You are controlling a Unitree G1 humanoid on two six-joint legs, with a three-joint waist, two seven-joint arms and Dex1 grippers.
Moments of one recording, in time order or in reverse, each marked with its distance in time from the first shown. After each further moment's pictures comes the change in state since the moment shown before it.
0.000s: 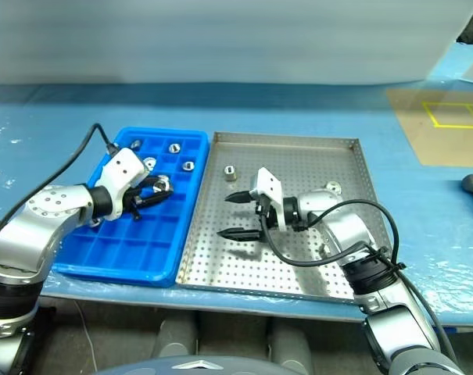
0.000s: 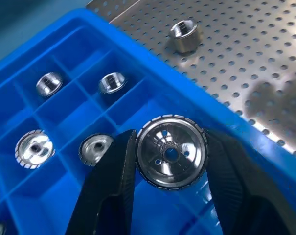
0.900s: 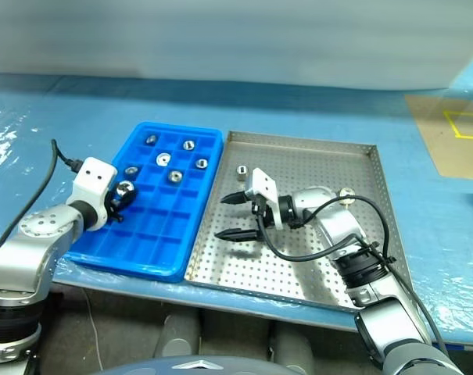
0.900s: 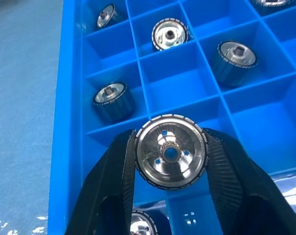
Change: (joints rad) left arm 0.106 -0.092 0.082 0.027 0.040 0.038 0.323; right arm -0.025 0.027 0.011 0.053 -0.030 -0.025 0.043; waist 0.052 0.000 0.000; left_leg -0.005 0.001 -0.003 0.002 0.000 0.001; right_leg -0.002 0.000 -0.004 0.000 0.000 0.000
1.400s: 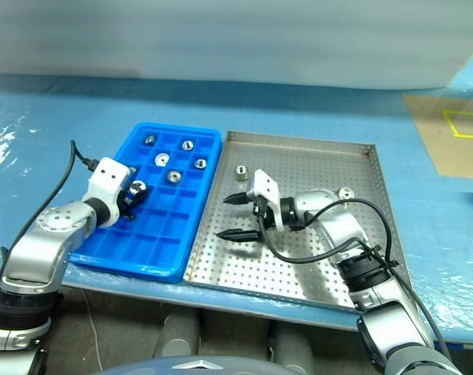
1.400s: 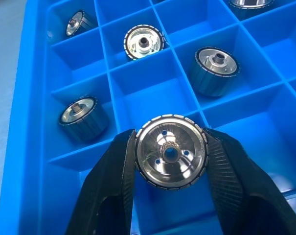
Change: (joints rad) left arm -0.047 -0.012 -0.065 0.107 0.000 -0.083 -0.022; right arm 0.023 -0.010 -0.008 -0.026 0.000 0.010 -0.030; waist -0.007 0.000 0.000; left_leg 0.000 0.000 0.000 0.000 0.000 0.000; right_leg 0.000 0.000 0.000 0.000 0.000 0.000
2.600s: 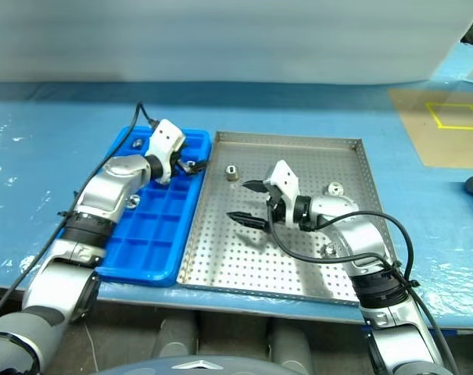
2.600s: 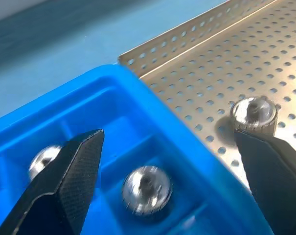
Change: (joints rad) left arm -0.548 -0.200 -0.206 0.756 0.034 -0.451 -0.236; right arm 0.132 -0.010 -0.140 -0.183 0.033 0.114 -0.260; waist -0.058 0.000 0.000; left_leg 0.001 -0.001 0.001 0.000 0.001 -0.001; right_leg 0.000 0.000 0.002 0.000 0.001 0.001
